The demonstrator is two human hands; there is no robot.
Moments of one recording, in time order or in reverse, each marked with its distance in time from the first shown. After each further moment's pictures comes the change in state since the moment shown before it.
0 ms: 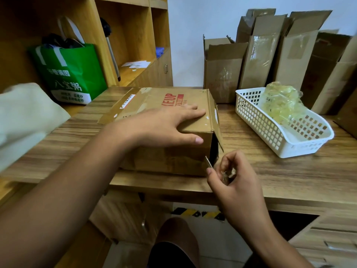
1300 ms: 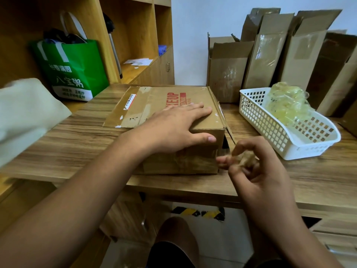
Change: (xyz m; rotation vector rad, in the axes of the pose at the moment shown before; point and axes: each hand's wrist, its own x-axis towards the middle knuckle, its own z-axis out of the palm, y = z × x) left_hand 0.012 0.008 0.019 0.035 0.150 -0.014; right_hand 0.011 -0.011 -0.022 0.103 -0.020 -0.191
